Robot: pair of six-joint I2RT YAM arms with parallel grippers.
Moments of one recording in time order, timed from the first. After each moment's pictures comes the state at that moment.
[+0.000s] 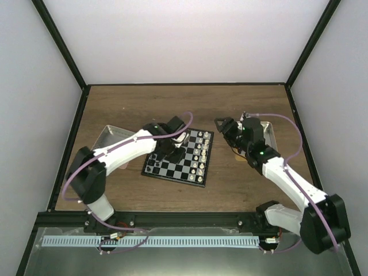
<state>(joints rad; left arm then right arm) -0.79 1.63 1.26 -0.84 0.14 -0.32 0.38 1.14 0.69 0.07 -0.22 1.14</state>
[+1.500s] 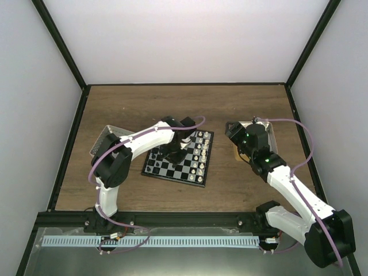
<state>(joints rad) -0.79 1.96 1.53 -1.20 0.01 -0.19 0.38 0.97 0.63 -0.08 0.08 0.98</state>
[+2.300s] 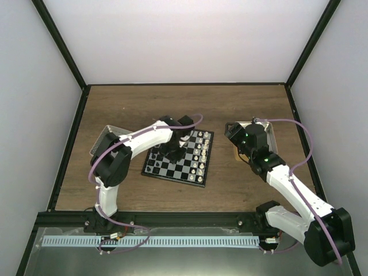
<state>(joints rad) -0.77 1.96 1.50 -1.14 0.00 -0.22 0.38 0.99 0.63 -0.08 0.08 0.98</state>
